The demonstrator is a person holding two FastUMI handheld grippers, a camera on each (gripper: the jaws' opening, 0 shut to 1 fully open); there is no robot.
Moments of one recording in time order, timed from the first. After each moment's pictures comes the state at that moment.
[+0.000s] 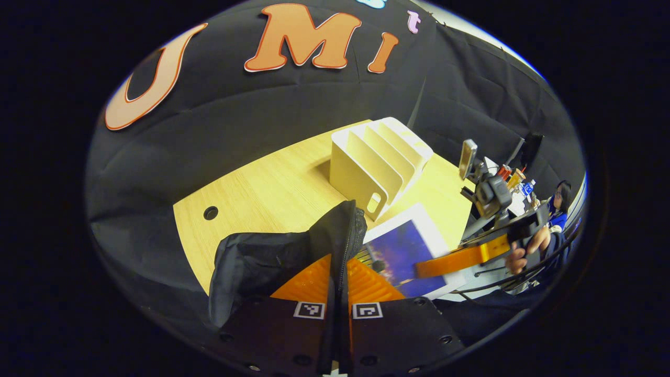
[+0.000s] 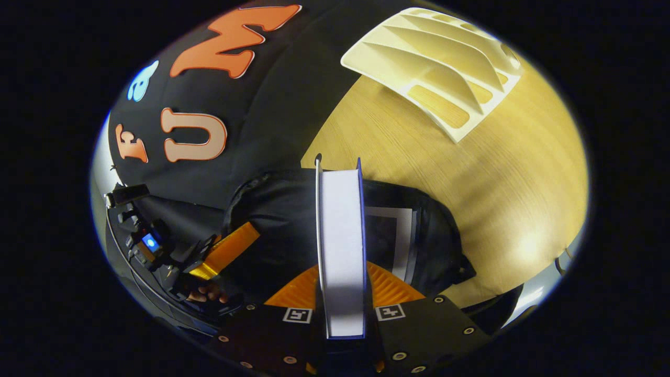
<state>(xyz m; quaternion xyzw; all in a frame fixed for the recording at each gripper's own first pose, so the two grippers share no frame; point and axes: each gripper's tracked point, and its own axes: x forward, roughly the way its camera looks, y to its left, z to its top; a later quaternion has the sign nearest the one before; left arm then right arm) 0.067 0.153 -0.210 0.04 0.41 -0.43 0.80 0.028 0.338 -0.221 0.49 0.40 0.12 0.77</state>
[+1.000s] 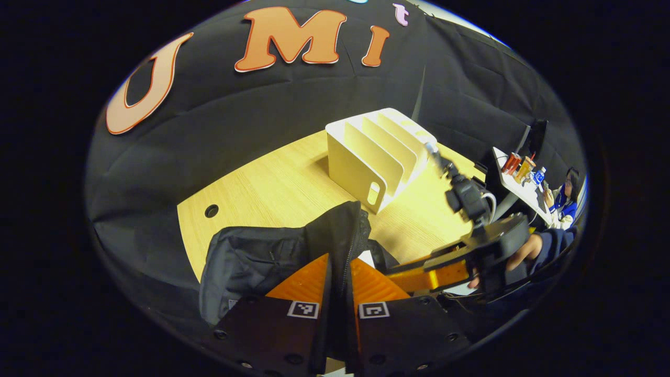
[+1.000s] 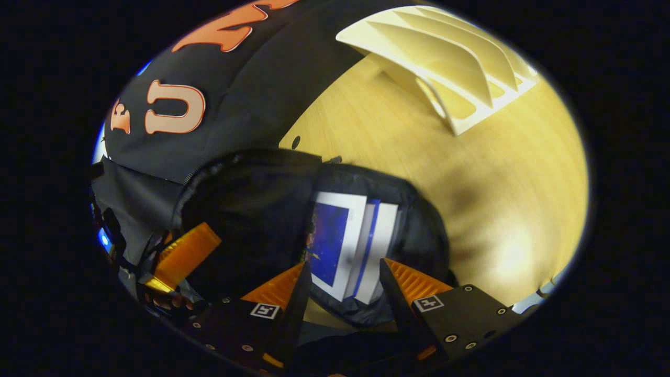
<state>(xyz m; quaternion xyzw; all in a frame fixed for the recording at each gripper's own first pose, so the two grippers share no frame) 0.025 0.127 -0.243 0.08 0.40 -0.41 0.82 0.039 0.317 -0.282 0.37 0.43 0.10 0.82</state>
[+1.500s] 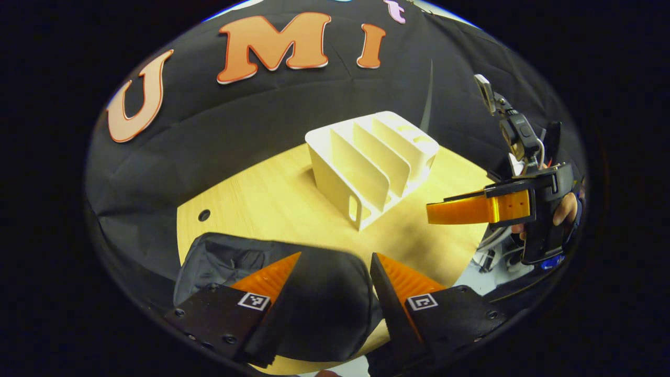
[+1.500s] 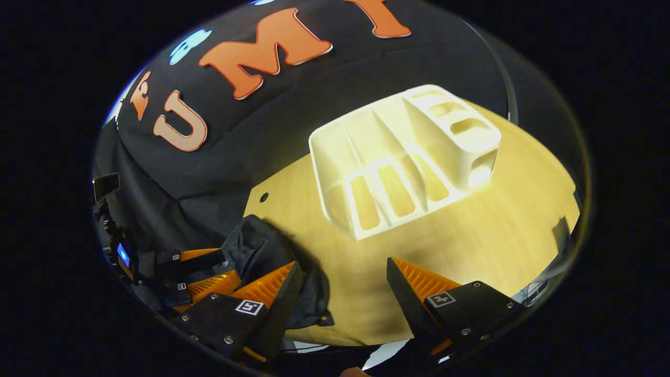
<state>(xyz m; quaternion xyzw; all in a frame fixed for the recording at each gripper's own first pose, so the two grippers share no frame) 0.006 0.015 -0.211 0.06 0.36 -0.34 0.87 0.039 0.107 -0.206 0.24 0.31 0.01 0.92</state>
